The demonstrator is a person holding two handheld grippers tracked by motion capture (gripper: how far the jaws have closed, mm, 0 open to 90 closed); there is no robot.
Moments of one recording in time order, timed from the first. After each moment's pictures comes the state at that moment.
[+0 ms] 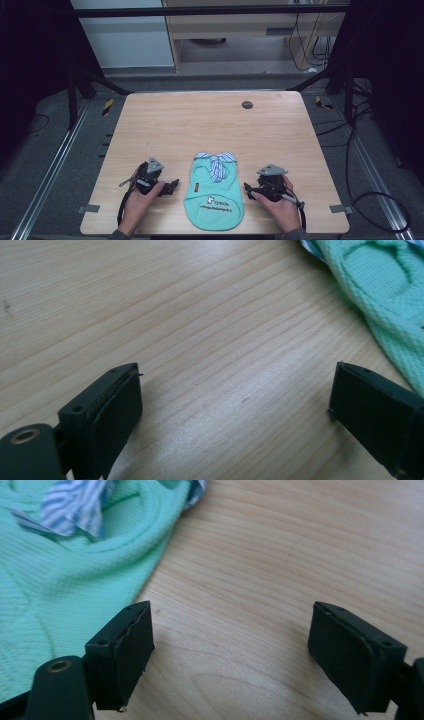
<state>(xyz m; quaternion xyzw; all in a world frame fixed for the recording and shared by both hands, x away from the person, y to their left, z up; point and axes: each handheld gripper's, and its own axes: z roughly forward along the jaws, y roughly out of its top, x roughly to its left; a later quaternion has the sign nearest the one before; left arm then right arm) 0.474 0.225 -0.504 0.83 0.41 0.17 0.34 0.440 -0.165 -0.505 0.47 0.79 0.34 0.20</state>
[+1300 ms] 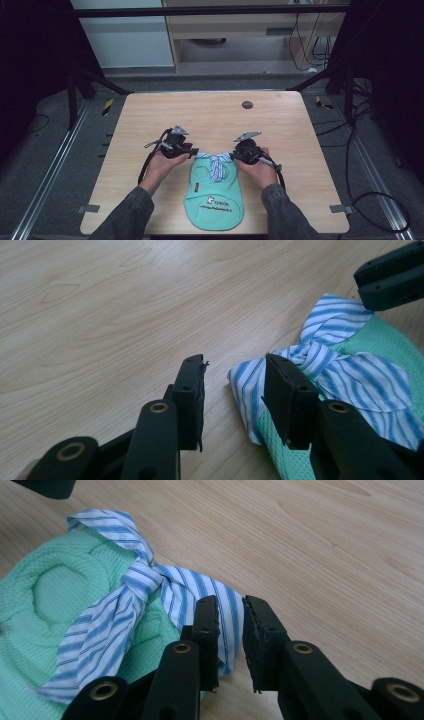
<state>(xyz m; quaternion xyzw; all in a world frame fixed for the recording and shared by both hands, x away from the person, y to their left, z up) 0.561 0.153 -0.454 0.86 0.36 0.11 0.36 0.535 -0.110 -0.468 0.42 0.83 0.34 0.14</state>
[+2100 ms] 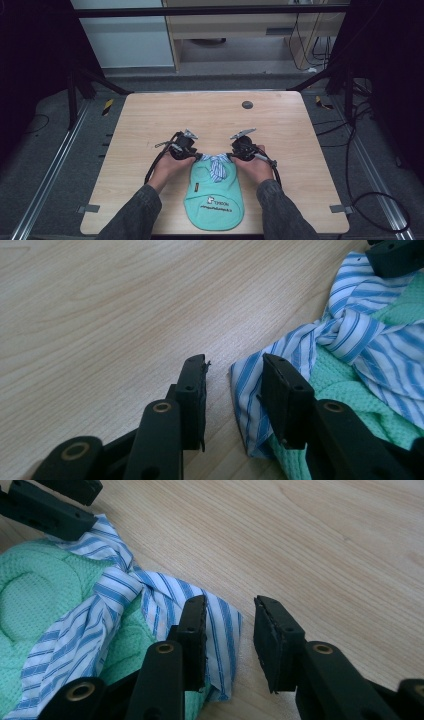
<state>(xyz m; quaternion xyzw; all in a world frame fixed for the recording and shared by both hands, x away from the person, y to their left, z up) 0.571 0.136 -0.481 0.88 0.35 0.10 0.30 0.554 -0.103 -0.481 0.44 0.83 0.32 0.12</state>
